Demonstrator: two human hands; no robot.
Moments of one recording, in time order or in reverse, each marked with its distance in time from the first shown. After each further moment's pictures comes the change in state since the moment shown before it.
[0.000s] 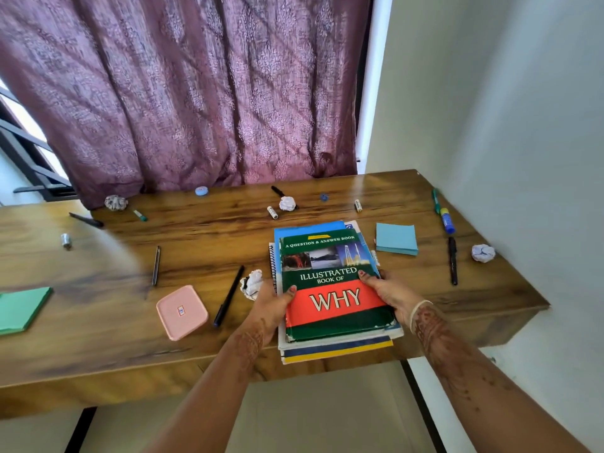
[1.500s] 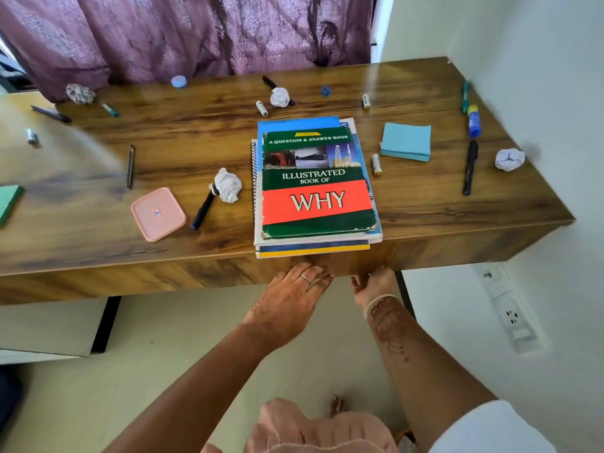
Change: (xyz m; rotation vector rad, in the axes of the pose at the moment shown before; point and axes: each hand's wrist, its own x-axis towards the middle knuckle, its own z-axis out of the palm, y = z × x) left_hand -0.088 -0.112 0.027 1.608 -0.158 0.954; right_hand 0.038 0.174 0.025 0.897 0.327 0.327
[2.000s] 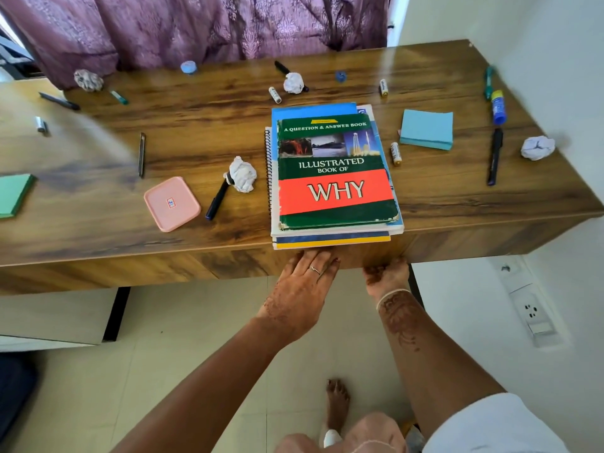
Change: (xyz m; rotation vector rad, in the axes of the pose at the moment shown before) left_hand -0.009 -0.008 0.008 0.051 -0.080 -0.106; right_hand 0.014 0.011 0.000 0.161 -0.079 -0.036
